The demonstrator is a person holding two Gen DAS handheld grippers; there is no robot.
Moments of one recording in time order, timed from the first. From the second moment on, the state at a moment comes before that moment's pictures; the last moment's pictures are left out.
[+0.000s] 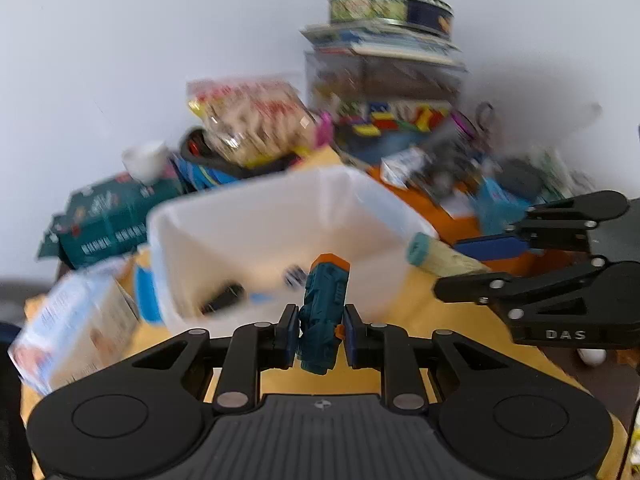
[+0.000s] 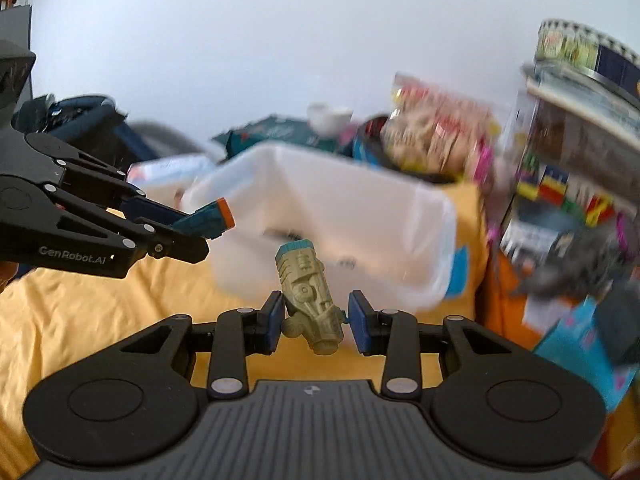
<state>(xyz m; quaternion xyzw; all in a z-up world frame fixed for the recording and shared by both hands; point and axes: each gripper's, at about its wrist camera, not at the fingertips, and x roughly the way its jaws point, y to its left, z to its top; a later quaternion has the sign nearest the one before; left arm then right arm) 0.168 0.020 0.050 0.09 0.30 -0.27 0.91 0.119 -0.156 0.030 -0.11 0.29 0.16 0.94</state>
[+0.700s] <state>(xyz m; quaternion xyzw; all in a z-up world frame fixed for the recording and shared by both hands) 0.268 0.032 0.009 0.03 0.33 -0.21 0.92 0.227 -0.163 0.001 -0.05 0.32 0.11 0.94</state>
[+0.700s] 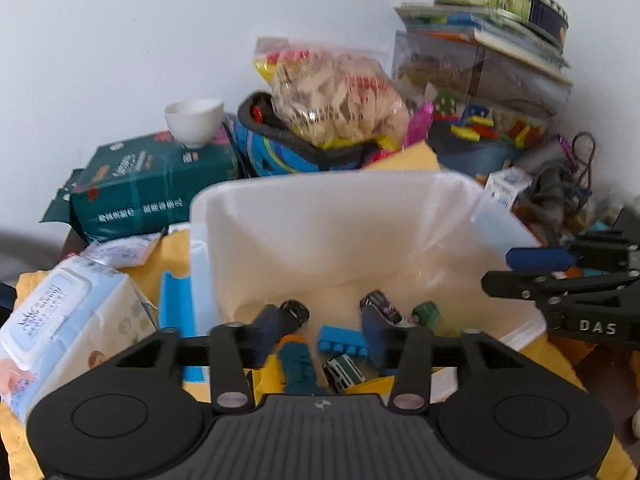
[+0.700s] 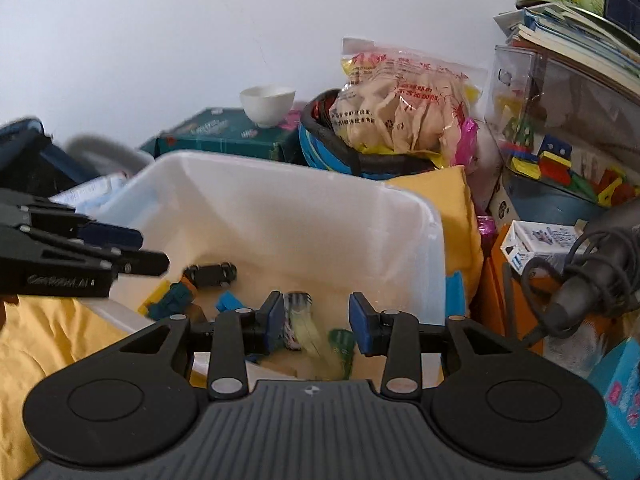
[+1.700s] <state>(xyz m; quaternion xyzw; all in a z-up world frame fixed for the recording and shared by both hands) 0.069 0.042 -0.083 0.03 0.45 -0.23 0.86 -0.001 -0.150 -0.069 -0.21 0.39 0.16 0.88</state>
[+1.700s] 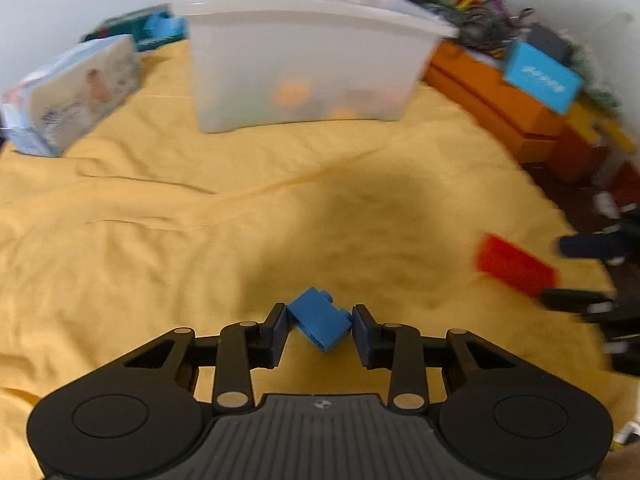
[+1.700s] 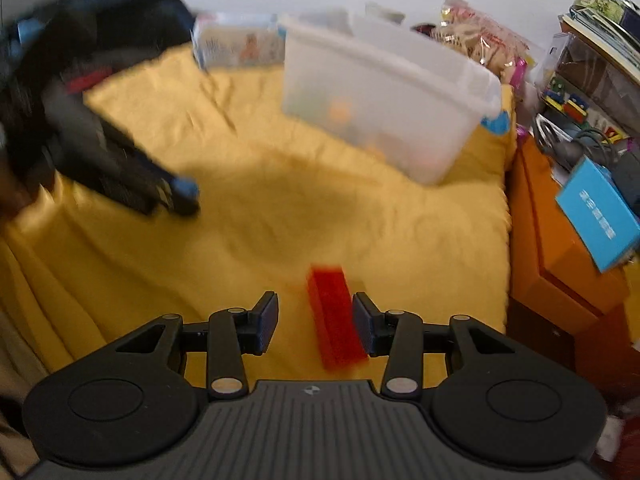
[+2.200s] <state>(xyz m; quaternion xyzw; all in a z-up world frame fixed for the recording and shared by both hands) 0.033 0.033 -0.082 0.05 0.44 -0.25 0.86 0.001 -0.134 -0.108 -0.32 0.37 0.14 0.86</state>
